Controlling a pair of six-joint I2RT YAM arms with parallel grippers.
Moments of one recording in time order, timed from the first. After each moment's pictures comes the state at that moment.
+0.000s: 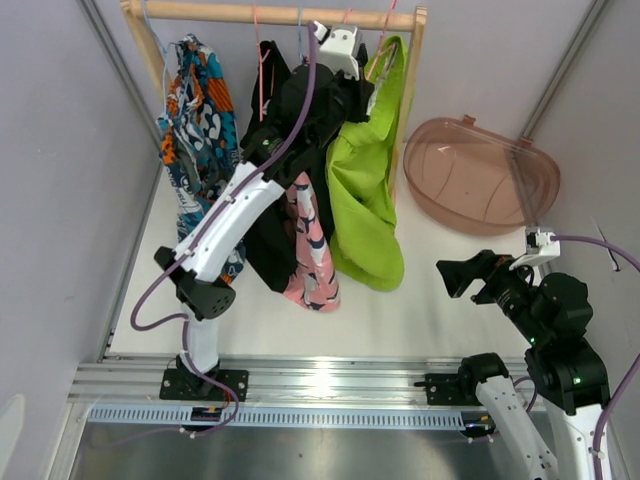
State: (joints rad) left arm -0.76 1.97 2.43 -0.44 -0.22 -0.18; right arm 0.20 0.41 0.98 -0.78 -0.20 0.43
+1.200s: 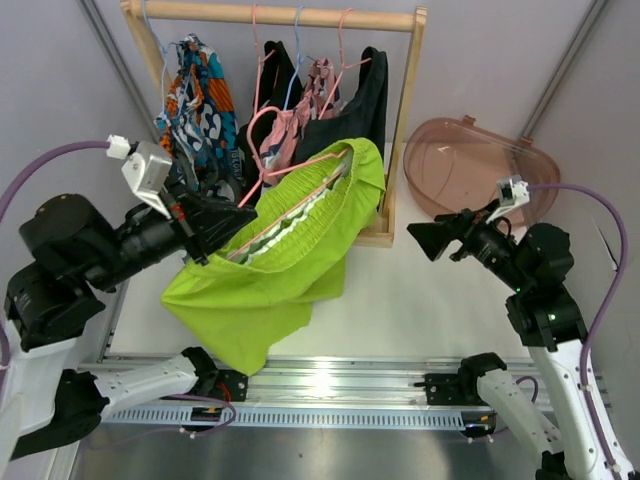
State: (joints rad) left arm -0.83 0.94 1.78 -0.83 0.11 -0.24; right arm 0.24 0.67 0.99 -0.36 -0.45 0.46
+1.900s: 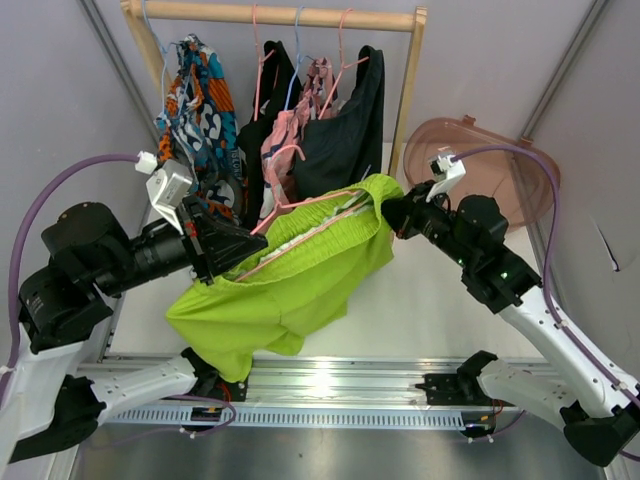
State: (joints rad) left arm -0.83 0.88 1.68 -0.85 0.26 -0.33; right arm 0.63 0.95 1.07 -0.16 -0.10 0.38
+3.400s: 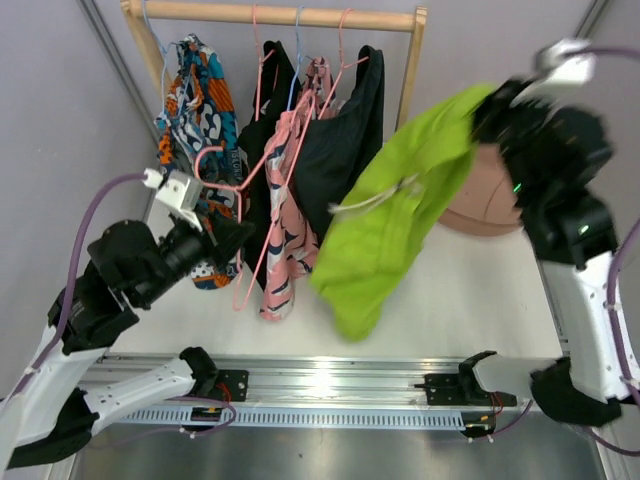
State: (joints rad) left arm -0.83 0.79 1.43 -0.73 -0.18 -0.30; right arm 0.52 1.17 1.78 -0.51 0.29 0.11
